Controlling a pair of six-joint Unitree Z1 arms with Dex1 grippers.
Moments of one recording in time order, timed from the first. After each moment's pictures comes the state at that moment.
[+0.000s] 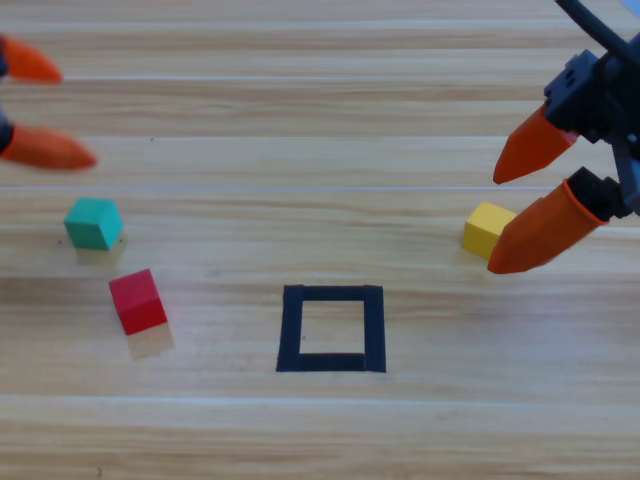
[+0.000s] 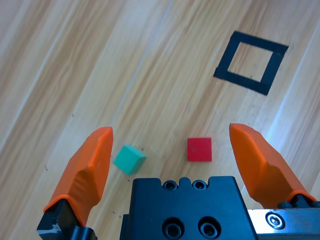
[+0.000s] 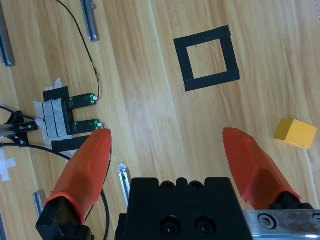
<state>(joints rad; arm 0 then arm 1) -0.21 1.36 -1.07 0.53 -0.41 0.74 0.77 1.70 -1.54 0.99 0.41 -0.47</state>
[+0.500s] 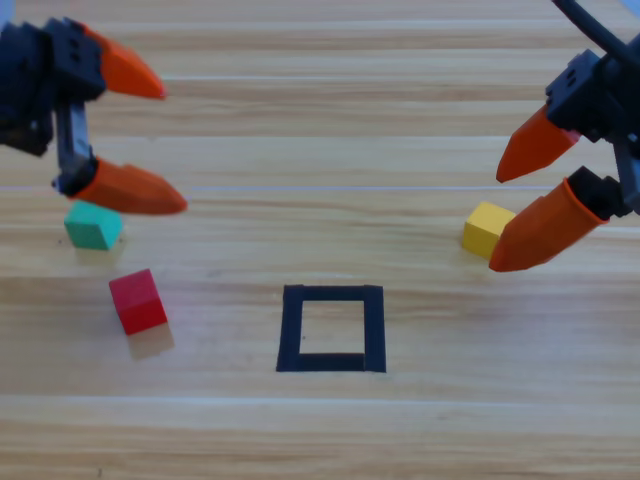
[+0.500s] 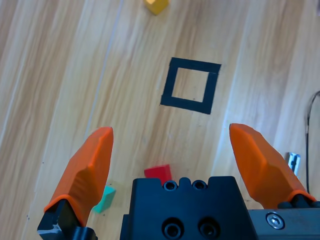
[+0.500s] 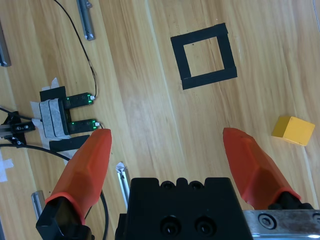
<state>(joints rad) -0.60 1.37 -1.16 0.61 -0.25 0.62 0.77 1.70 -1.54 0.99 0.40 -0.46</state>
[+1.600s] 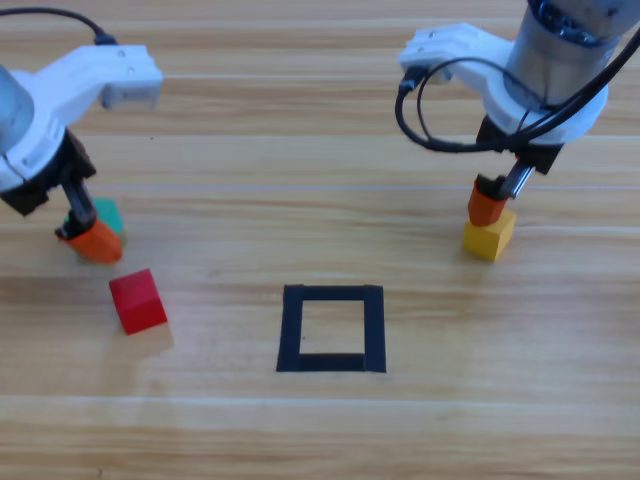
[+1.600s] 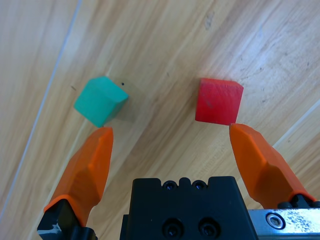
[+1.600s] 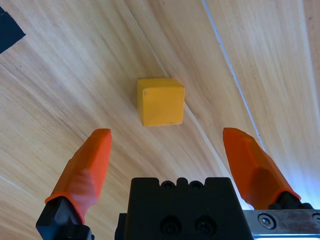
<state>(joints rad) -0.40 1.70 -1.13 0.63 0.01 0.55 0.70 2.18 -1.79 0.98 -0.15 -0.35</state>
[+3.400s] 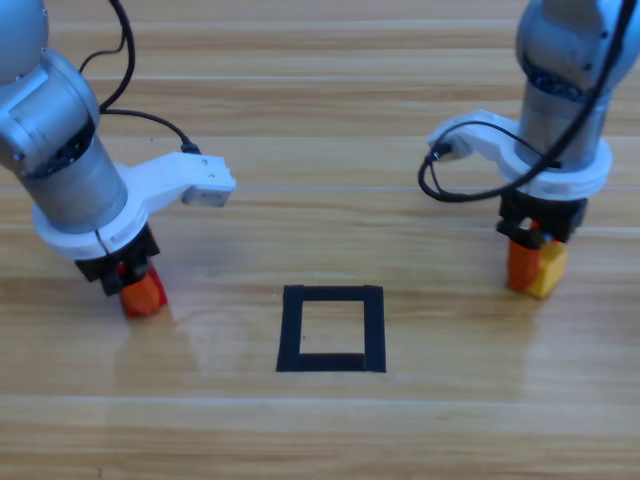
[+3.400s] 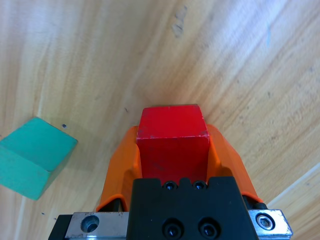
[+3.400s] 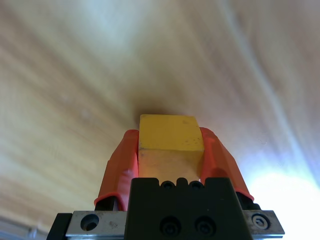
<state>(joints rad) -0.48 1.96 -1.13 0.56 0.04 0.54 0.60 2.33 -1.80 1.13 0.01 -0.31</state>
